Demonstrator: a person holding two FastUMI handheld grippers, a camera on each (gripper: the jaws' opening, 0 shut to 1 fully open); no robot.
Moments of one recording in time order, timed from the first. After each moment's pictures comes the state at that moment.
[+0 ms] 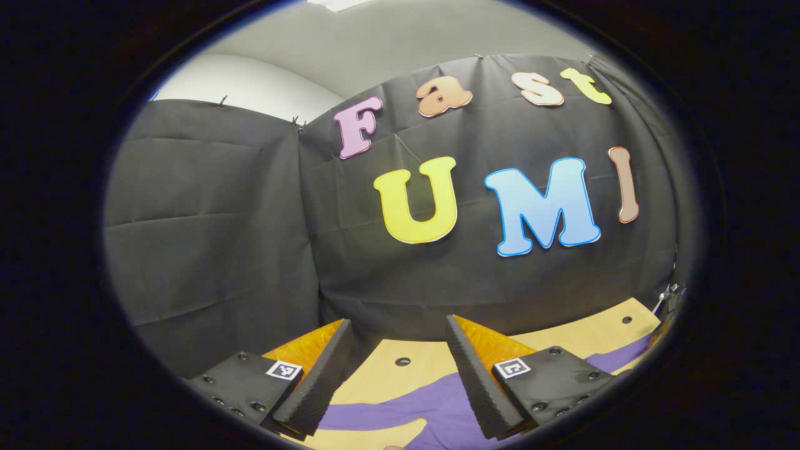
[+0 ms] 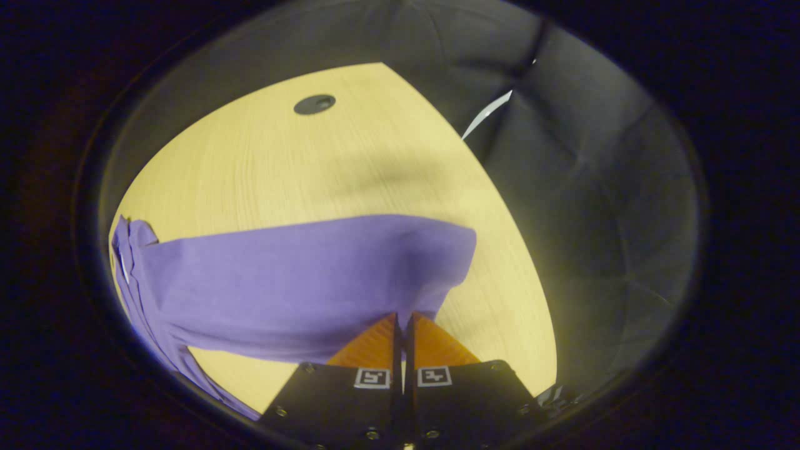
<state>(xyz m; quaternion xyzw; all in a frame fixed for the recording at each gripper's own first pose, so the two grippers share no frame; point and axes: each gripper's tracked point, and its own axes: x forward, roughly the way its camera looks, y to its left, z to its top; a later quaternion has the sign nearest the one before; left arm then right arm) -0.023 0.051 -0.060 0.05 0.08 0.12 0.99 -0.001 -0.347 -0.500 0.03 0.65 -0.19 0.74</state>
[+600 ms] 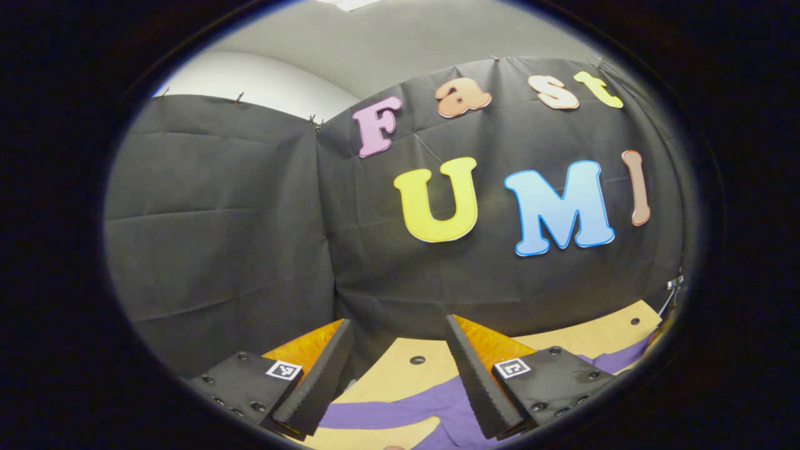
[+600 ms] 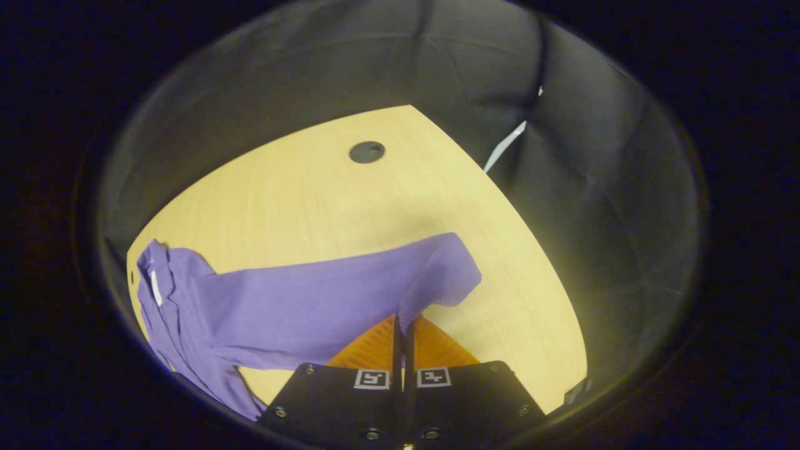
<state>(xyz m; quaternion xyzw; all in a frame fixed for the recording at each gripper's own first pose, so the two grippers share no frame) -0.047 0.099 -0.060 0.04 0.07 0.16 0.98 0.060 -0.296 -0.445 0.09 0.56 -0.15 0.81</state>
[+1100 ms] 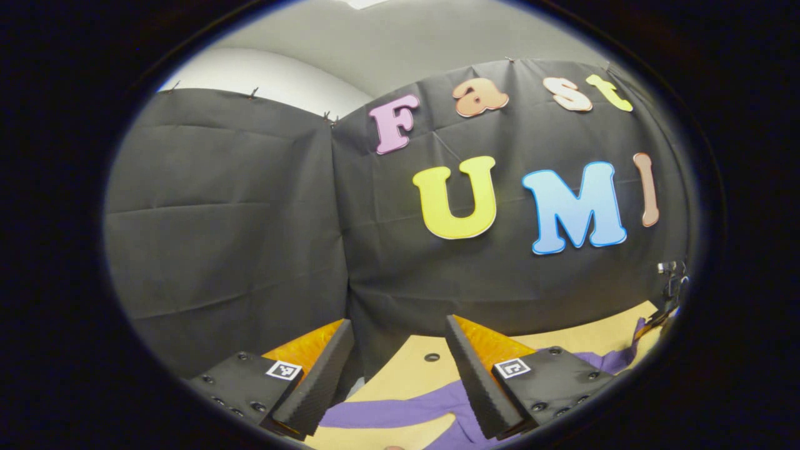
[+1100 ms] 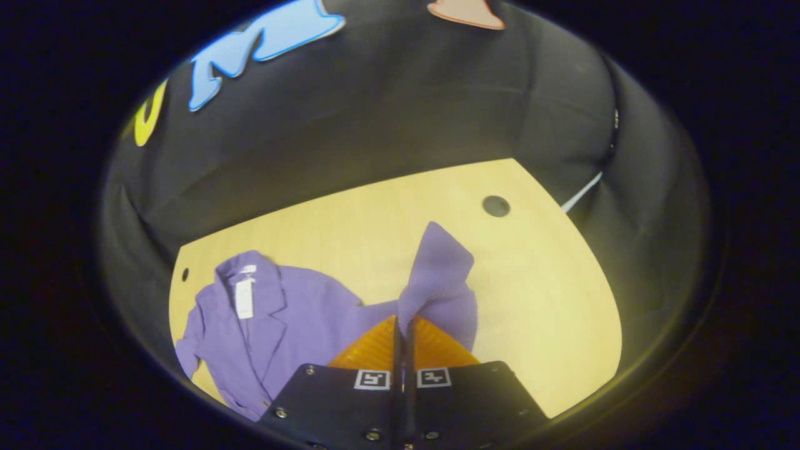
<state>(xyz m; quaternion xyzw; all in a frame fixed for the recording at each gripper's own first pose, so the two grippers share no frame) -0.070 0.144 -0.063 0.03 0.07 0.18 0.98 0.118 -0.132 -0.361 0.09 0.50 -0.02 0.86</state>
